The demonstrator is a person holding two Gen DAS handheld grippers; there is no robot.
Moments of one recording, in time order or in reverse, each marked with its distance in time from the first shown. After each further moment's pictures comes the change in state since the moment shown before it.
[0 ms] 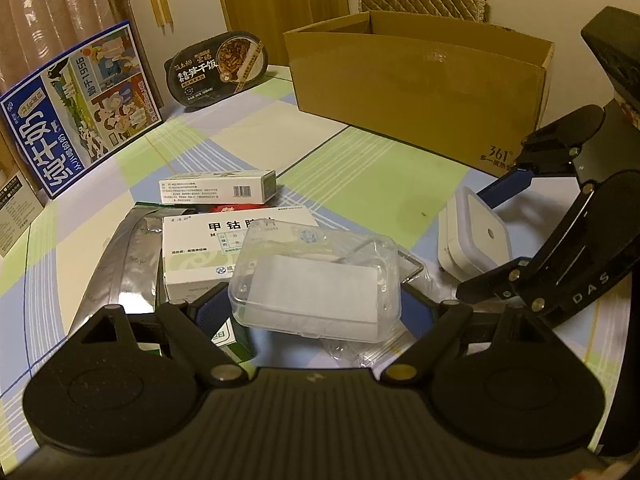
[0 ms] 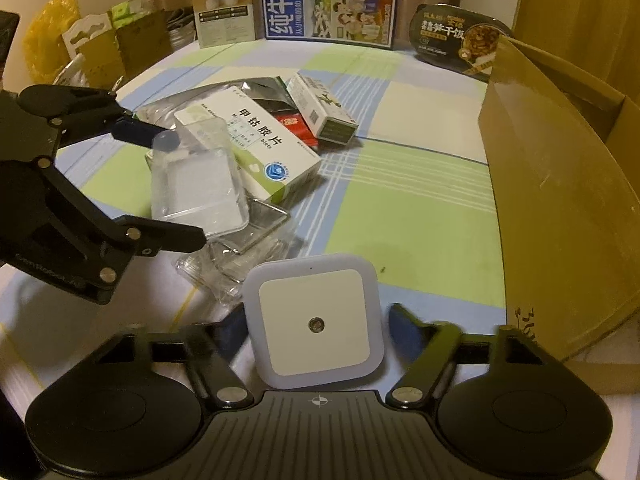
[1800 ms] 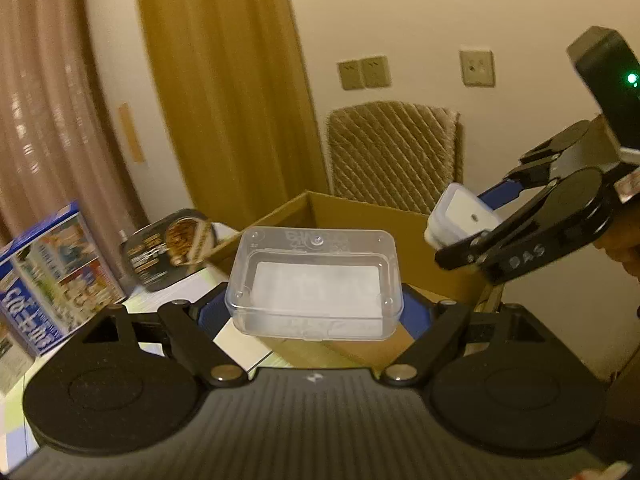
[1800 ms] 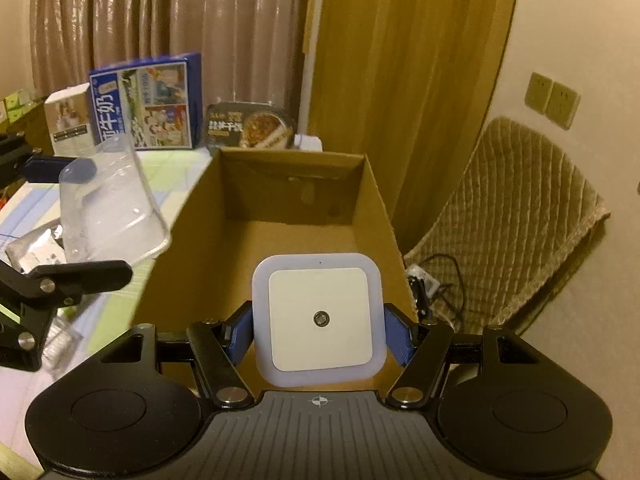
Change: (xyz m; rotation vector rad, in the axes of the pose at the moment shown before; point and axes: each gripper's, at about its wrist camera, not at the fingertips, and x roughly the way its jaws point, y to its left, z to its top) left arm -0.027 -0.121 0.199 0.061 -0.285 0.028; right arm -0.158 -0.196 0.029 0.157 -0.182 -0.293
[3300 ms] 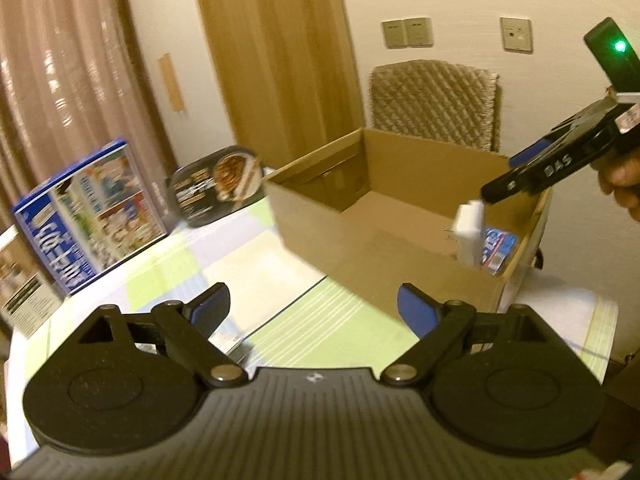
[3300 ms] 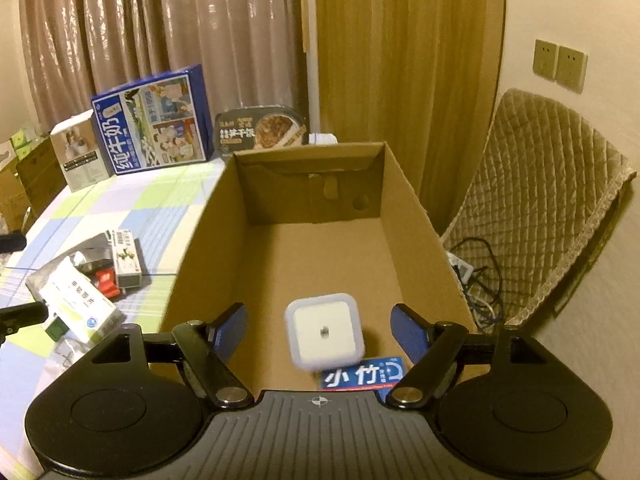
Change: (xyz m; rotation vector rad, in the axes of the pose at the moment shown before) left arm -0.027 0.045 -0.064 -0.064 0.109 0.092; right arm 0.013 0.009 0.000 0.113 -0.008 0.086
